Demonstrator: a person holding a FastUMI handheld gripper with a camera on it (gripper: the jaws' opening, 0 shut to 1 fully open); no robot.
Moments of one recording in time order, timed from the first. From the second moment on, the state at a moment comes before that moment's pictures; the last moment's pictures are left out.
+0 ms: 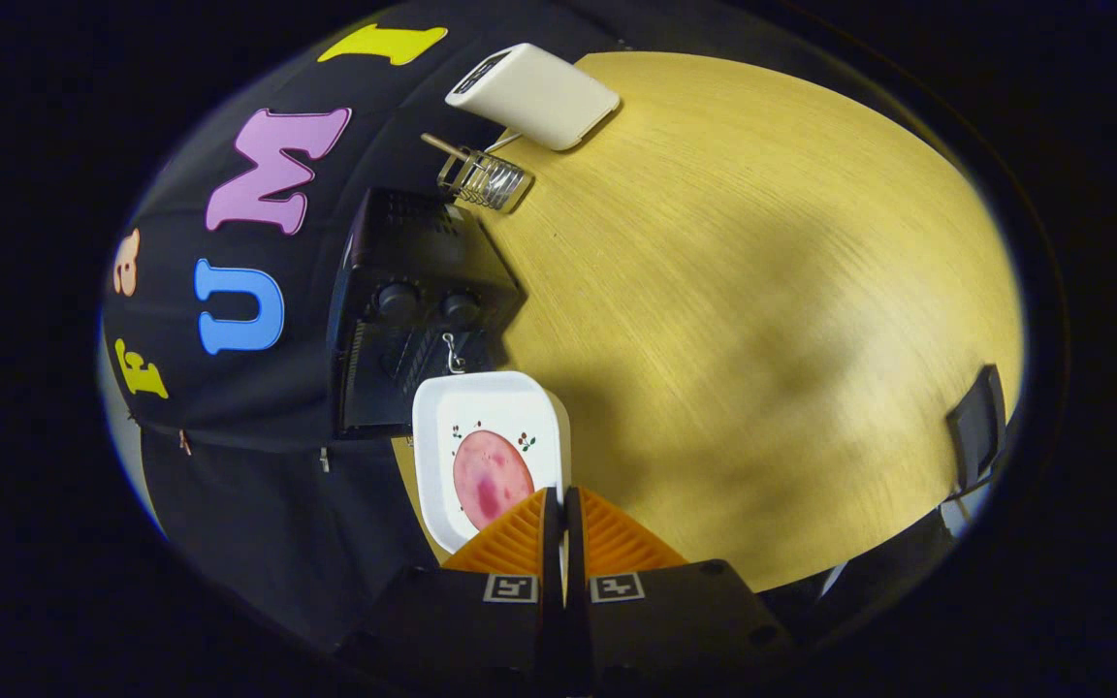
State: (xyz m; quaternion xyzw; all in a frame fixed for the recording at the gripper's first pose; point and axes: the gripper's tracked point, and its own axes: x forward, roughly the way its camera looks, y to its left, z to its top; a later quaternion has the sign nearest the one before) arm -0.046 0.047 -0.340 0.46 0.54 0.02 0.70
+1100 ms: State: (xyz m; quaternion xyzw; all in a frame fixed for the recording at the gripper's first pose) arm 0.097 0.237 -0.367 0.62 0.38 -0.25 0.64
